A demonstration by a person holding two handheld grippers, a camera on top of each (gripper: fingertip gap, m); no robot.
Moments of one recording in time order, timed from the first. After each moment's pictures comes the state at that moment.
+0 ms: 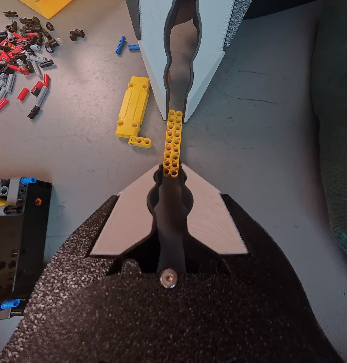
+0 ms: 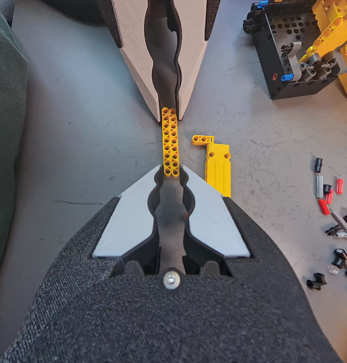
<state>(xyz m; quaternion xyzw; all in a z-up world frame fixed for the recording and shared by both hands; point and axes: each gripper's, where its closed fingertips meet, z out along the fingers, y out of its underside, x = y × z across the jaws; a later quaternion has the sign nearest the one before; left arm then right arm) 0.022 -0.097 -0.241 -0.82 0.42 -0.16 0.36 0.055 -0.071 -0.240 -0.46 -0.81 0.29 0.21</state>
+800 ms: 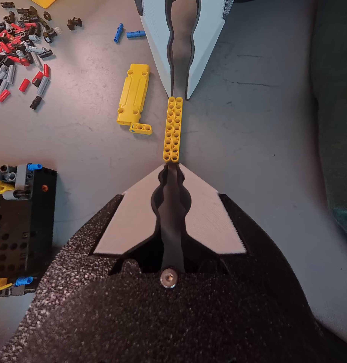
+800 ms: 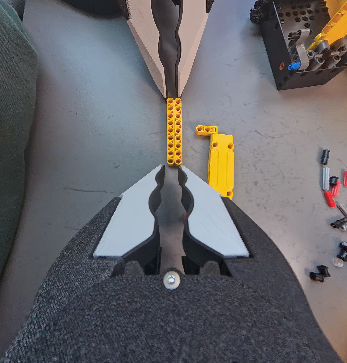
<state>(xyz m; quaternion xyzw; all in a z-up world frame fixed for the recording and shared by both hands) 0.009 -0.105 -0.242 -0.82 0.44 -0.16 0.35 0.066 -0.069 -0.240 -0.46 -0.81 0.30 0.19</state>
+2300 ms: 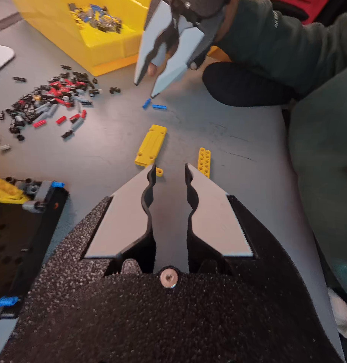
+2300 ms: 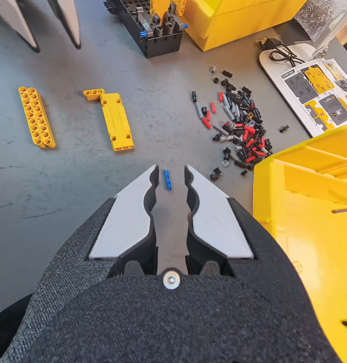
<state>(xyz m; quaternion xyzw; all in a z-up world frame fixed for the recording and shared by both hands) 0.020 -0.078 -0.197 -0.79 0.32 -0.26 0.45 0.096 0.046 -0.216 -0.56 -0.71 0.25 0.34</state>
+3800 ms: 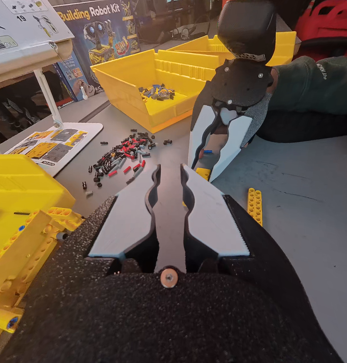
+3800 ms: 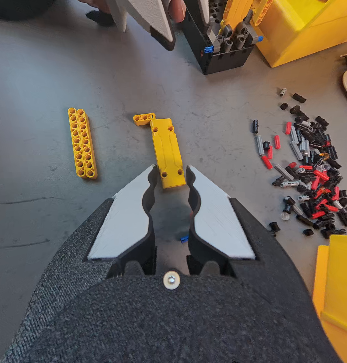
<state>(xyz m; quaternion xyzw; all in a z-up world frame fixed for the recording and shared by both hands) 0.007 -0.027 -0.162 -0.73 0.30 -0.16 0.58 0.056 -0.013 -0.238 -0.52 -0.76 0.28 0.28</state>
